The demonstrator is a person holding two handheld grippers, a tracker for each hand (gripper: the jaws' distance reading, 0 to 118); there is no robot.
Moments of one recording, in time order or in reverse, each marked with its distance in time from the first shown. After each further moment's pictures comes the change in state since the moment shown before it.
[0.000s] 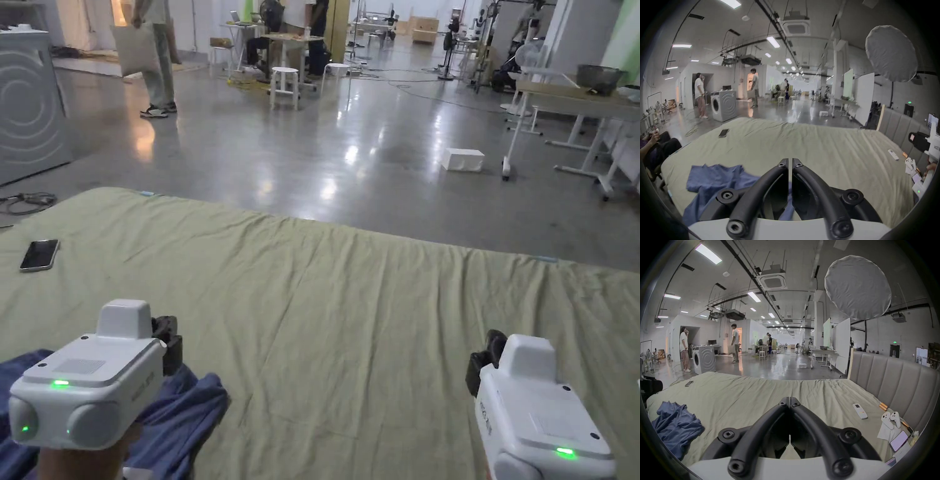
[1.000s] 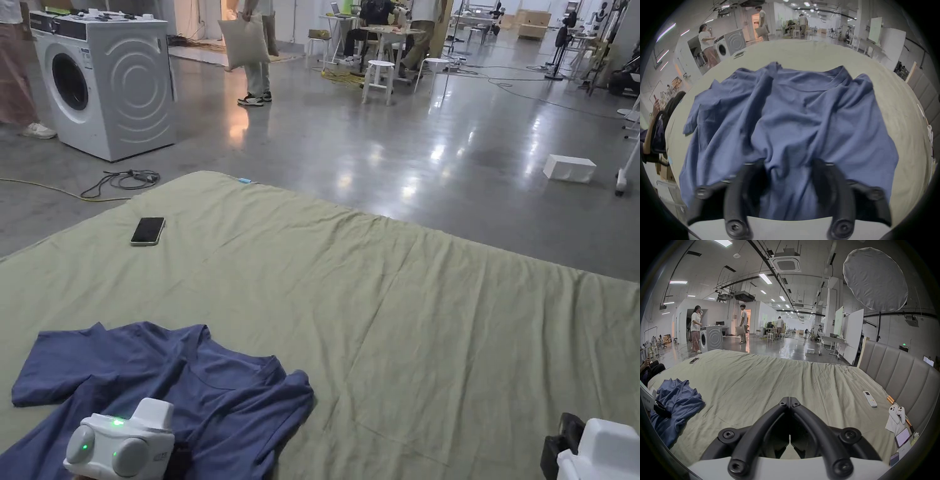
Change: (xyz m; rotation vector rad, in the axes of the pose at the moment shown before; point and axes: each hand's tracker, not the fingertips) left arm -0.118 -0.158 -0.078 -0.601 0.098 -0.036; right arm -0.033 -0.049 -0.018 -0.165 0.074 0.074
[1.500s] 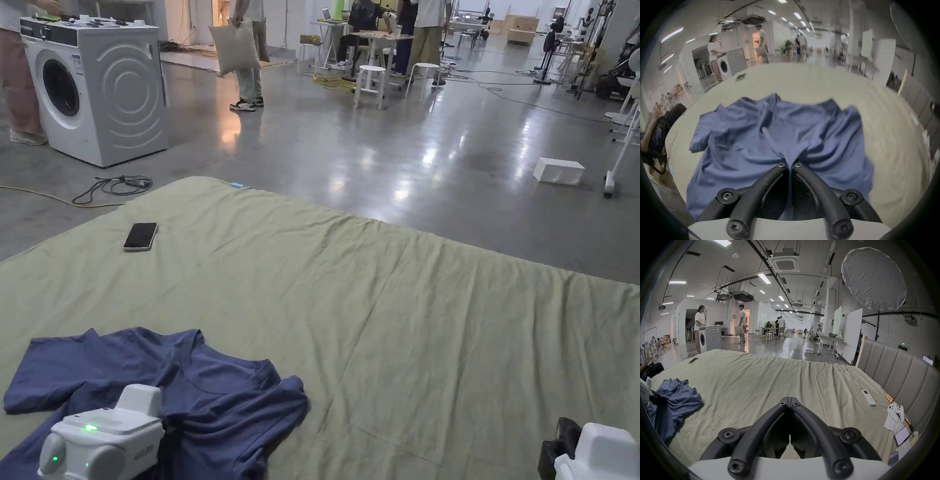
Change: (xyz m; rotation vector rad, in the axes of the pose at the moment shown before) left arm -0.012 0.011 0.039 0.243 -0.042 0.074; right arm 0.006 -0.004 0.007 -0.002 -0.009 -0.005
